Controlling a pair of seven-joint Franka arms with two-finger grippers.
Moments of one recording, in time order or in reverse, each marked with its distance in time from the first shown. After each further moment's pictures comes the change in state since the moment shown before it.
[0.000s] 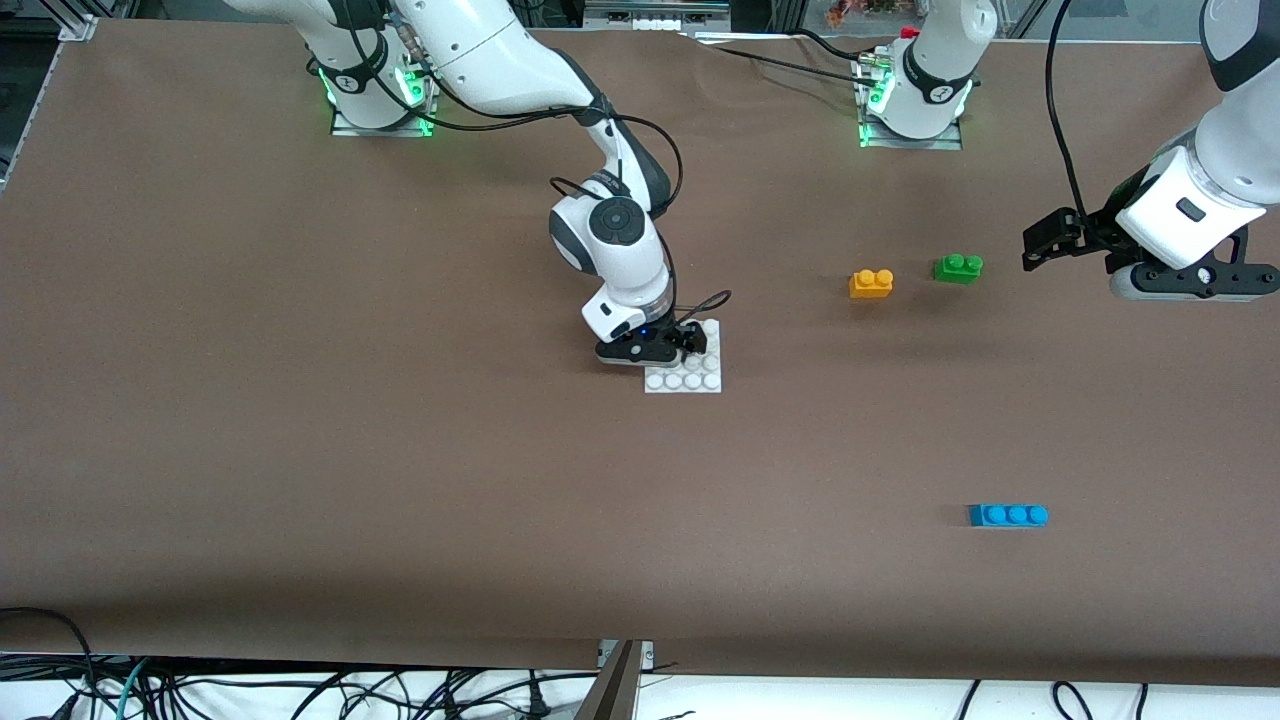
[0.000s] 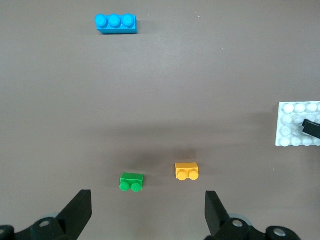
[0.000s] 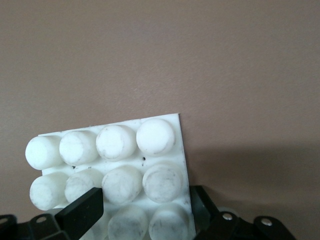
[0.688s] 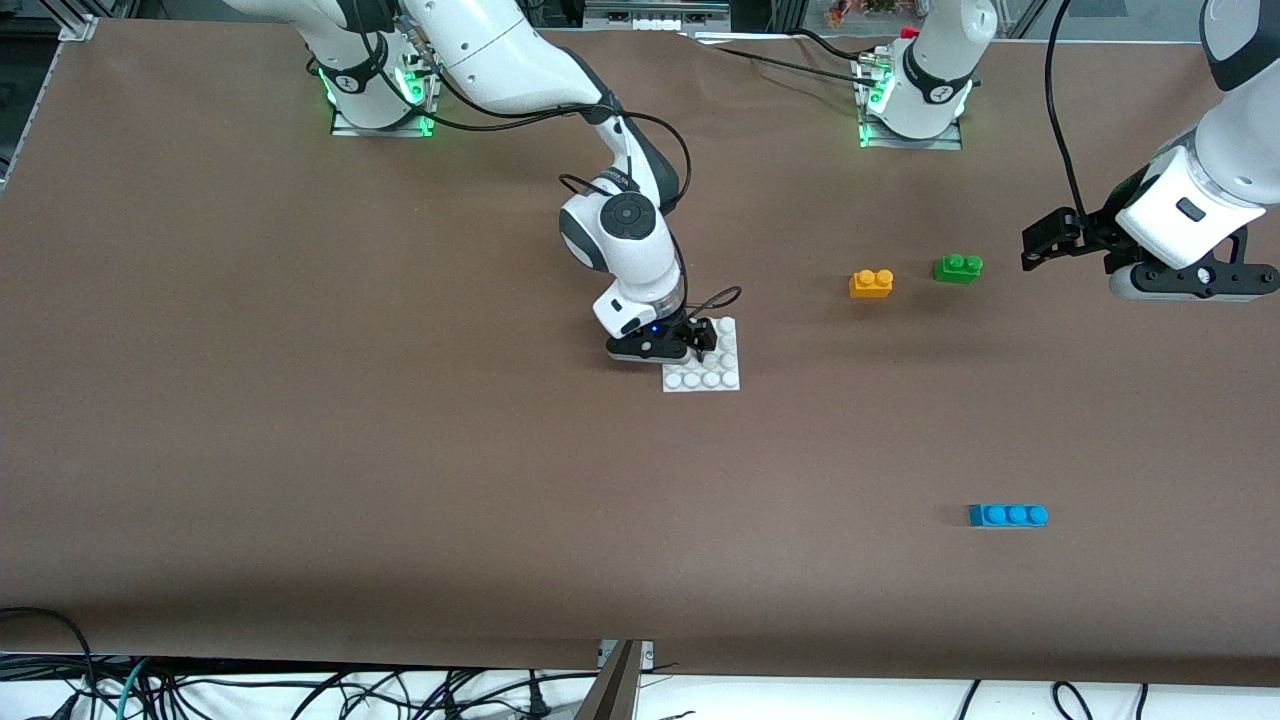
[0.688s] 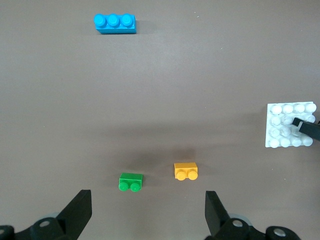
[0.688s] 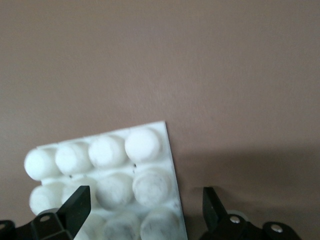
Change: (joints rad) left arm 0.000 0.000 0.000 0.000 -0.004 0.000 0.000; right arm 0.012 0.017 -0.019 0.051 0.005 0.006 0.036
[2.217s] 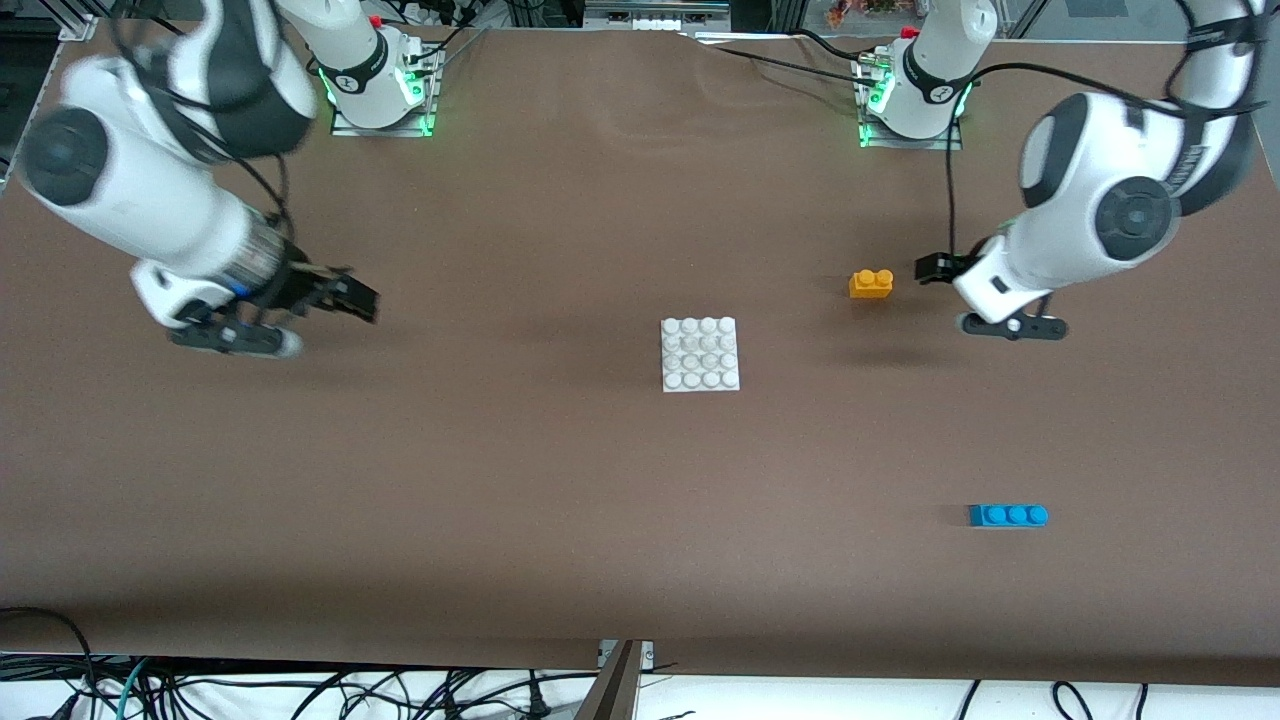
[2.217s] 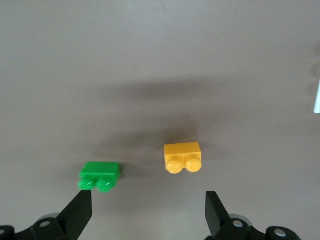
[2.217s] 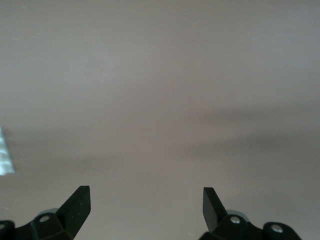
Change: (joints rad) left arm -0.003 0.045 -0.110 -0.477 -0.001 0.342 -0.045; right arm -0.739 -0.820 0.109 -0.330 -0.083 -0.855 -0.682
